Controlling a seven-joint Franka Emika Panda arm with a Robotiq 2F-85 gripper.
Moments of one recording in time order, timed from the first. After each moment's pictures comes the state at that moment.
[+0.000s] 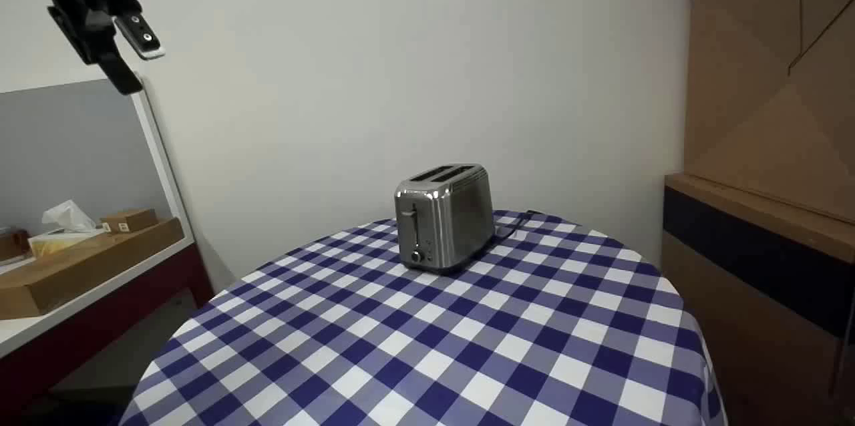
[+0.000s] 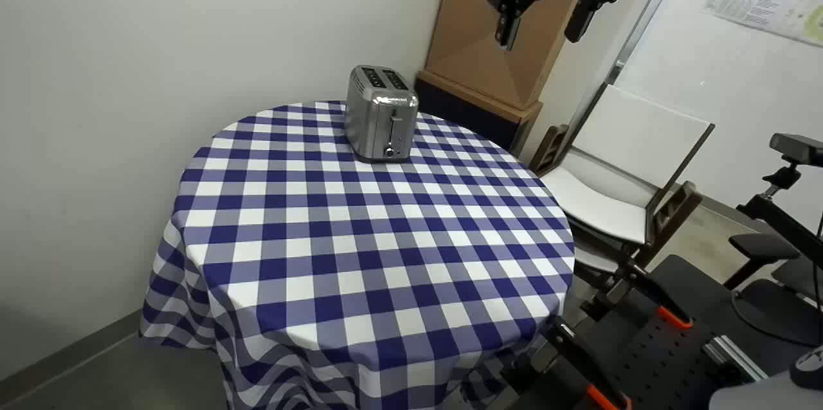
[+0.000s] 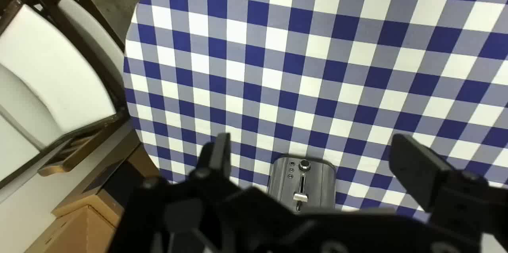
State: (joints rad) arm -0.12 -0.48 0.37 -2.62 -0.23 2.26 0.60
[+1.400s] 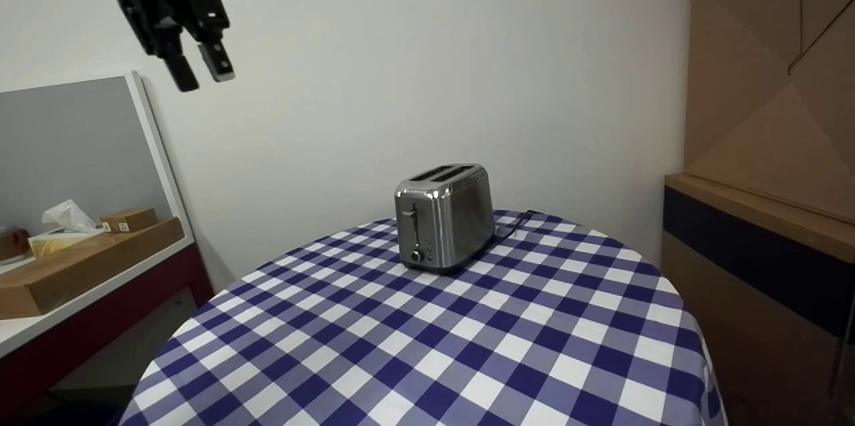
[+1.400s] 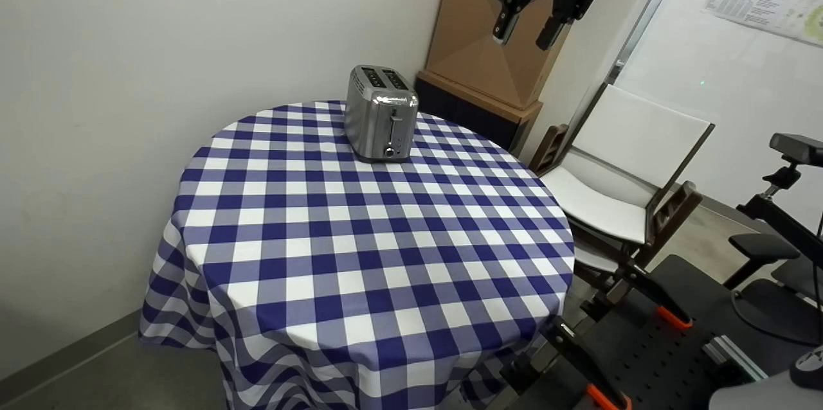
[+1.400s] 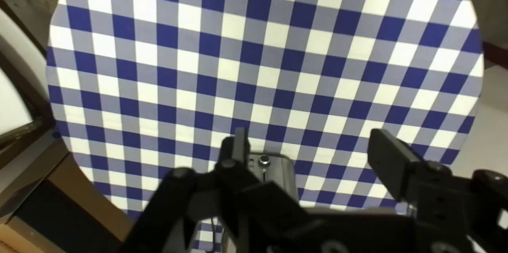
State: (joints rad) arm -0.05 -0.36 0.10 -2.56 -0.07 2.38 0.28
